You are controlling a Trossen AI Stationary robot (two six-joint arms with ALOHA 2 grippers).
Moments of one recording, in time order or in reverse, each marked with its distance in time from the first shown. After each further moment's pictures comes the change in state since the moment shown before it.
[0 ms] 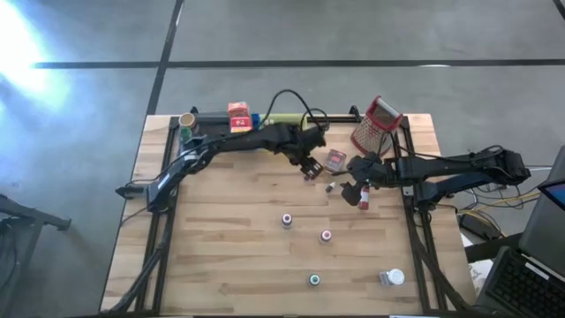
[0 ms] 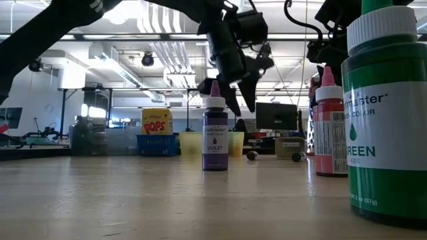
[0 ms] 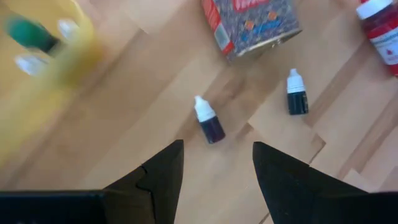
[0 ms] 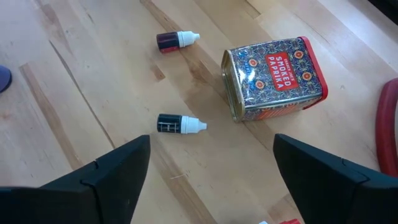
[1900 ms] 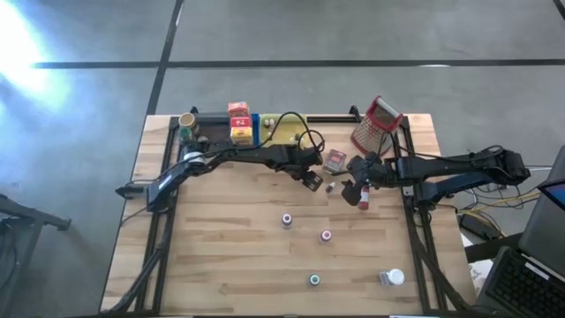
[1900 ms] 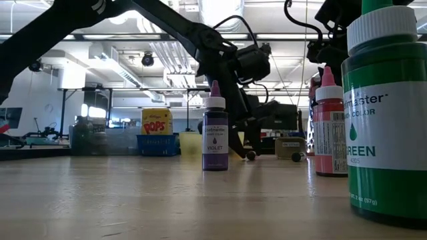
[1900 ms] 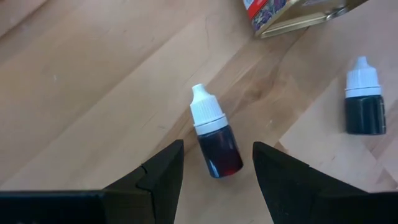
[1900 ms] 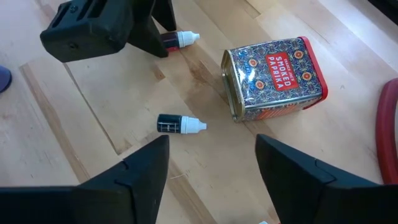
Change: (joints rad) left arm -0.030 0.036 -0.342 0.439 -0.014 -0.113; right arm 0.000 0.000 0.000 0.000 0.000 0.000
